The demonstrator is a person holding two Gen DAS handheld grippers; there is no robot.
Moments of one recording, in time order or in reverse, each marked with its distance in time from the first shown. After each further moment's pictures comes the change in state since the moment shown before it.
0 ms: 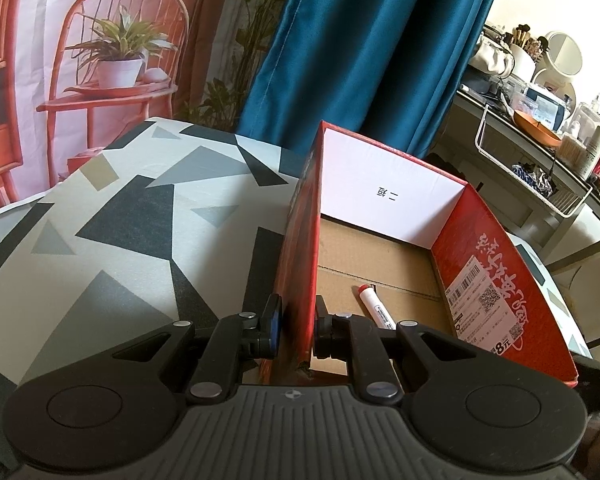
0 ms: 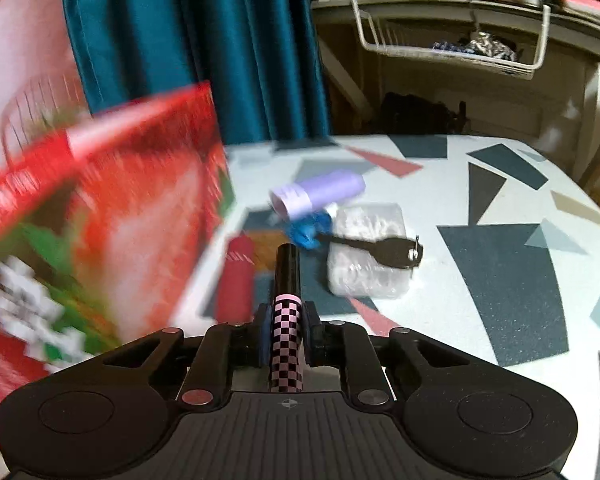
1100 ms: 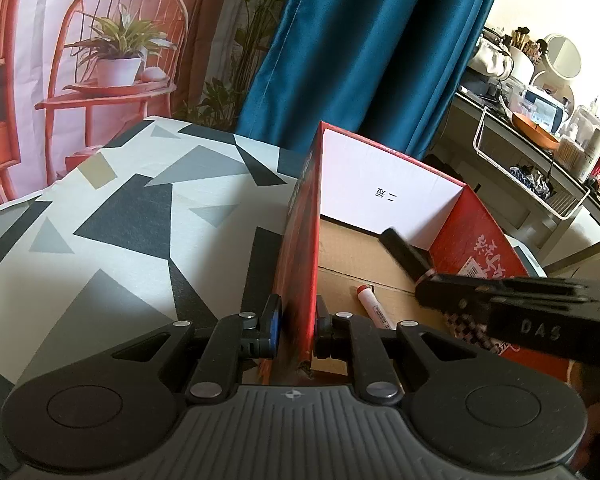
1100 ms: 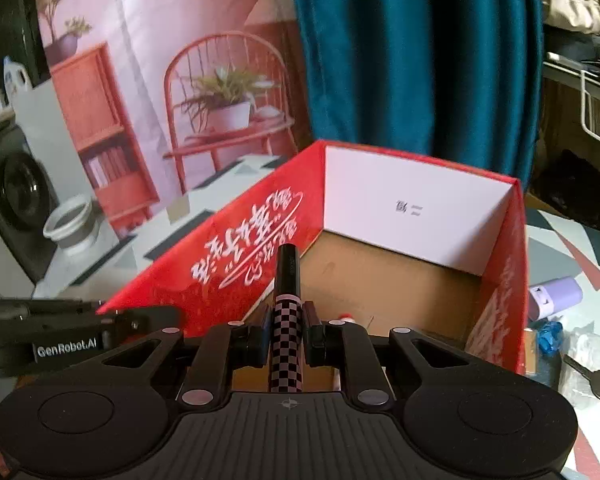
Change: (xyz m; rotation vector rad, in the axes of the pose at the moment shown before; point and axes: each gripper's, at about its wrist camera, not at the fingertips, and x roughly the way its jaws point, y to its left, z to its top) left arm 0.001 0.002 0.000 -0.008 -0.002 -0.013; right arm -0.036 0.199 0.061 -0.293 0.140 0.327
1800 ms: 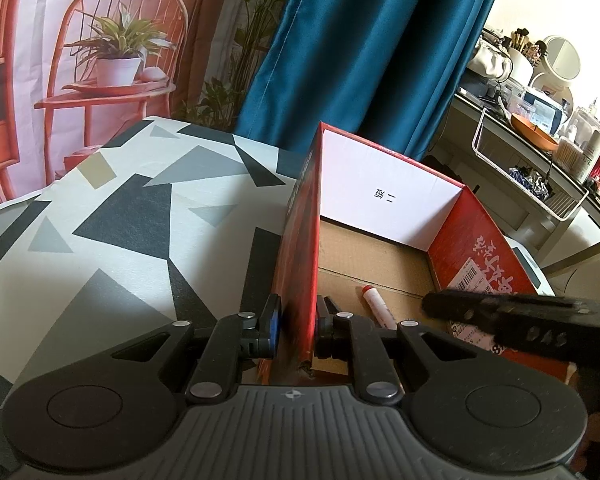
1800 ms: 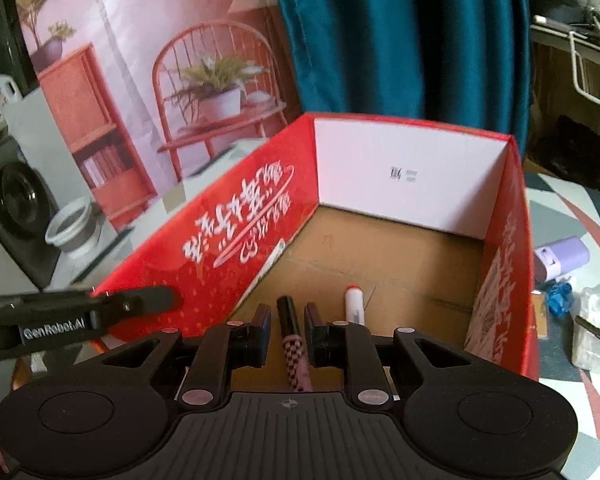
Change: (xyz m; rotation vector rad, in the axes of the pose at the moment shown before) left arm 0.000 0.000 0.000 -0.002 -0.002 -0.003; right arm -0.002 -0.015 -0.013 0.086 0.013 0.020
